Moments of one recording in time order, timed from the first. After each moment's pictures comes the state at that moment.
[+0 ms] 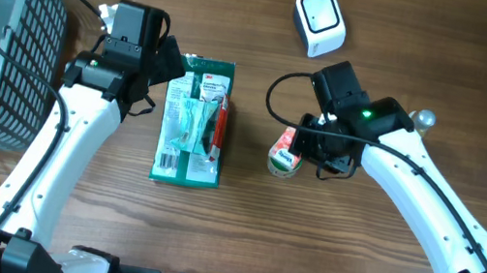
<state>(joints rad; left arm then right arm) -0.18 1.46 1.22 -0.73 -0.26 -0.53 0.49 1.57 1.23 -1.01 -0.14 0.73</state>
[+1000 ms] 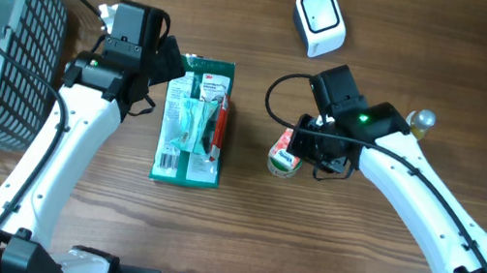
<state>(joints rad) -0.18 1.46 1.22 -0.73 -0.26 -0.53 0.49 1.57 1.18 -0.92 -0.16 0.75</state>
